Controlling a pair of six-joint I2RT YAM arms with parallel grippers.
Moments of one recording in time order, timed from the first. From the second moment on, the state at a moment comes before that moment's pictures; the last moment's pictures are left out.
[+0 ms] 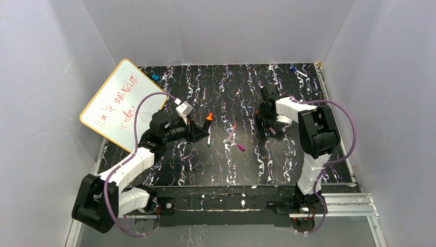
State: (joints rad) left arm -0.40 1.12 0.53 0.30 0.72 -0.30; right arm 0.32 1.93 1.24 -0.48 0.17 2.09
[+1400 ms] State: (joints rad) left arm -0.40 1.19 0.54 0.31 0.72 -0.31; right arm 0.34 1.73 1.13 -0.35 -0.14 1.08
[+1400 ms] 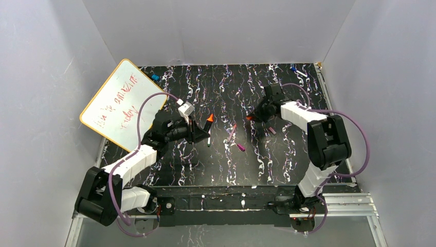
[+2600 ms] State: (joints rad) left arm -0.40 1.31 0.57 0.31 0.72 -0.31; right arm 0.34 2.06 1.53 -0.74 -0.26 0.44
